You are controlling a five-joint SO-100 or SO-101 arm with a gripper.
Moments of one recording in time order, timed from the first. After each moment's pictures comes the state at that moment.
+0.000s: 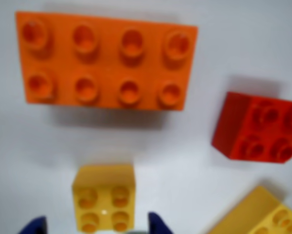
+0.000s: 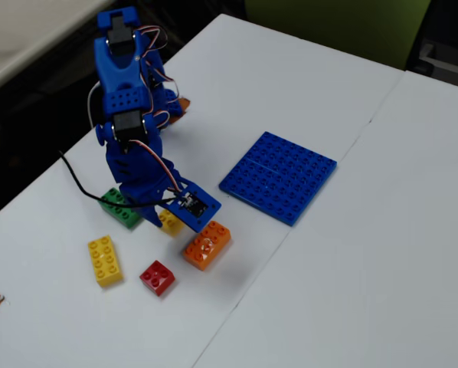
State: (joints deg) arm 41.4 73.2 78.1 71.3 -134.4
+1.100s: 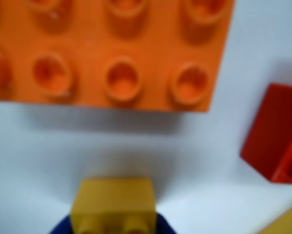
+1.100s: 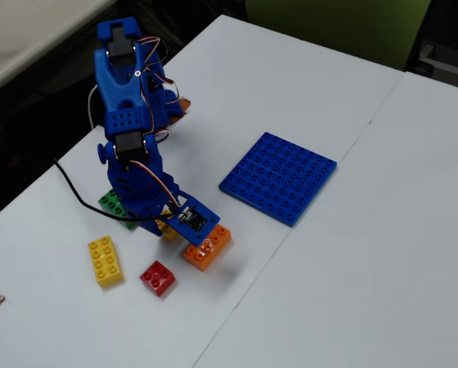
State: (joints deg) arm 42.5 67.1 78.1 68.4 -135.1
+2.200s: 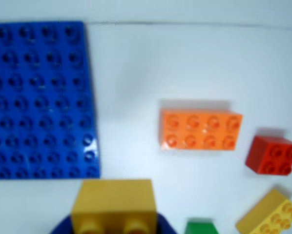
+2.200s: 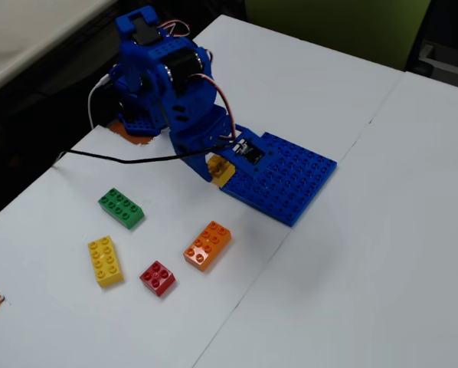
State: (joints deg) arm 20.5 69.3 45.6 99.4 -112.2
